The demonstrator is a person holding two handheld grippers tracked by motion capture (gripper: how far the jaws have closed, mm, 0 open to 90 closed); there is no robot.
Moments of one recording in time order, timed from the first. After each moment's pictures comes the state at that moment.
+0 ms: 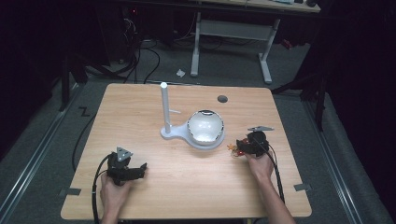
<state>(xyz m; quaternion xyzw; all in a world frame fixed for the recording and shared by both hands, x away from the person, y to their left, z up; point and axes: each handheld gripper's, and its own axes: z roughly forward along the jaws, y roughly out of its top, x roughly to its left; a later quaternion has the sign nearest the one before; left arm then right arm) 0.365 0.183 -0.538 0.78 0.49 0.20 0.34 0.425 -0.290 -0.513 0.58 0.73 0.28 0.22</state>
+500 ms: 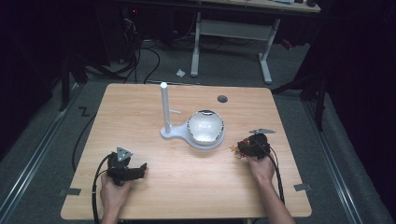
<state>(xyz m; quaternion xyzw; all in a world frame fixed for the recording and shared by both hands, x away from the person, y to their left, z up) 0.365 0.183 -0.538 0.78 0.49 0.20 0.34 0.418 -0.296 -0.518 0.59 0.73 0.28 0.21</state>
